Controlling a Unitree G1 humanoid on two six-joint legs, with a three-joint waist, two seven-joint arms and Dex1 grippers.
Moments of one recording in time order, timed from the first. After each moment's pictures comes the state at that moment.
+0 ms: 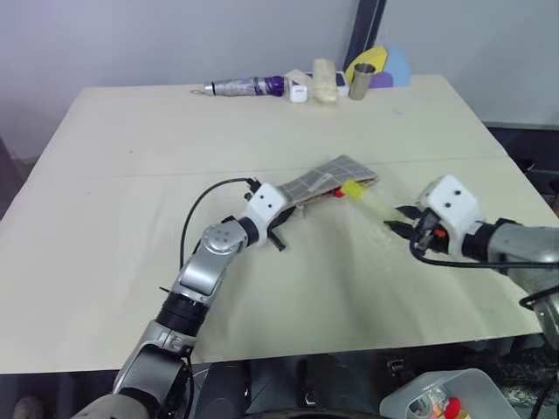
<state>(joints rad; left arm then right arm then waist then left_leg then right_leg) -0.49 0.18 -0.26 0.12 0.00 0.29 -0.54 -0.17 -0.91 -0.16 -0.58 0.34 0.90 0.70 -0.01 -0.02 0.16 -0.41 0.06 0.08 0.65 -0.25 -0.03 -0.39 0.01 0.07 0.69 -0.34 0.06</state>
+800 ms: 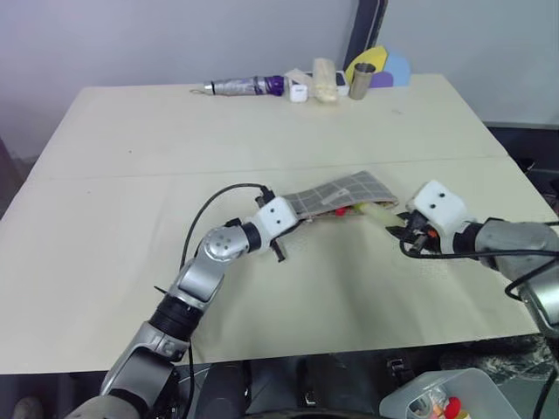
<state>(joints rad) -0.47 0.28 -0.37 0.08 0.08 0.13 -0.64 -0.24 -1.01 -0.01 -0.48 0.26 0.89 0.71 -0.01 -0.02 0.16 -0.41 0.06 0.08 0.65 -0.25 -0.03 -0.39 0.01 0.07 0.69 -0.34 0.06</state>
